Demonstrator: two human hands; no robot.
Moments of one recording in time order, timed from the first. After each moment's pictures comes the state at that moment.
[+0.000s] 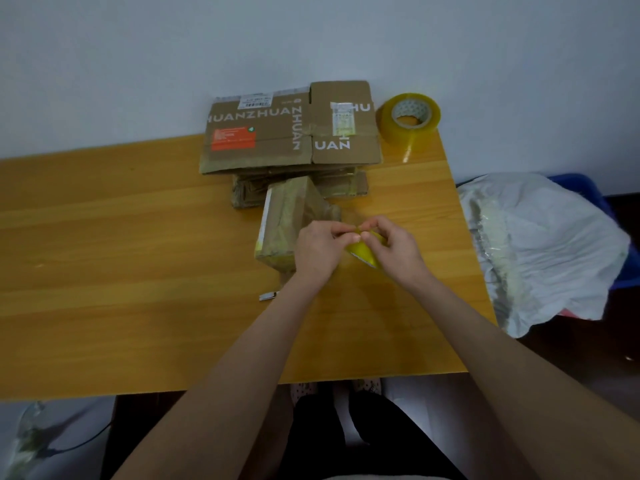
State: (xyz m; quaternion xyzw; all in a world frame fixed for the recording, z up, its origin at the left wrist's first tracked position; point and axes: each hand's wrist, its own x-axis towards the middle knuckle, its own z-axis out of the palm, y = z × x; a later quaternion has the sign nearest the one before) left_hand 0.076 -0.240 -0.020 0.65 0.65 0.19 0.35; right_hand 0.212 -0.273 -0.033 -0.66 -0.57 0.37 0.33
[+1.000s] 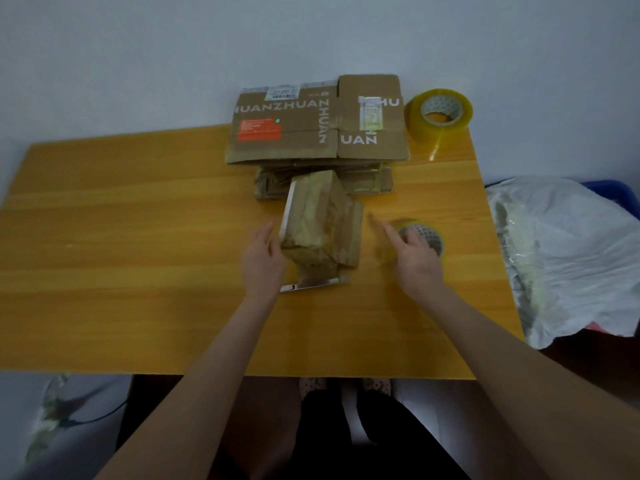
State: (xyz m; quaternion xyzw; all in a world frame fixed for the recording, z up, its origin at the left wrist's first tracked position) left_hand -0.033 -0.263 -0.038 0.56 0.74 0.28 0.24; right_hand 0.206 -0.272 -0.076 -0.72 -0.66 0.21 -0.02
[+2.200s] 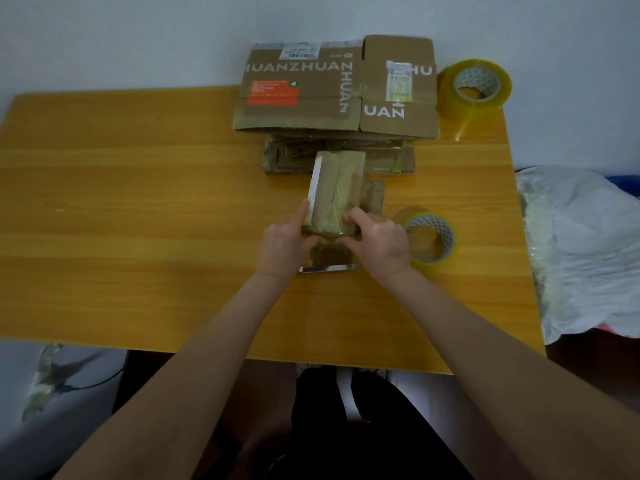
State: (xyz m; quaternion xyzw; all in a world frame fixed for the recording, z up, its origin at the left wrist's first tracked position) left_hand -0.037 -0.251 -0.062 0.75 0.63 0.14 0.15; right_hand 0.132 -0.256 -0.075 -0.62 -0.74 0.15 0.21
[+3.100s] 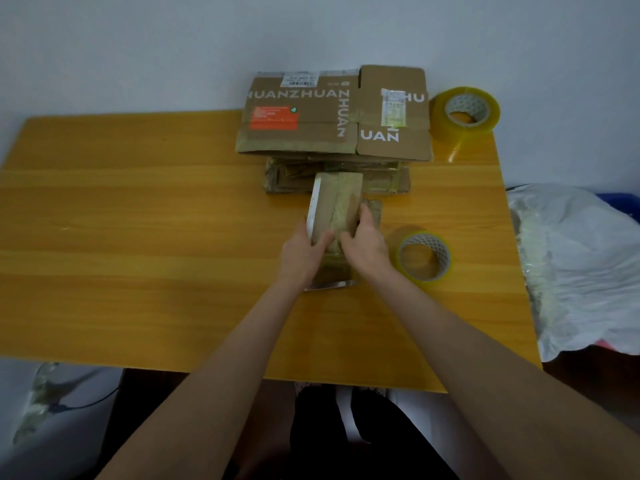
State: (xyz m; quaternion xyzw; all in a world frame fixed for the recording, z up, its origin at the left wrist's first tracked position) left_hand -0.006 -0.233 -0.061 0.55 0.72 0.17 0.39; right_hand 0.111 -0.229 -0.052 -0.73 -0.49 0.44 0.19
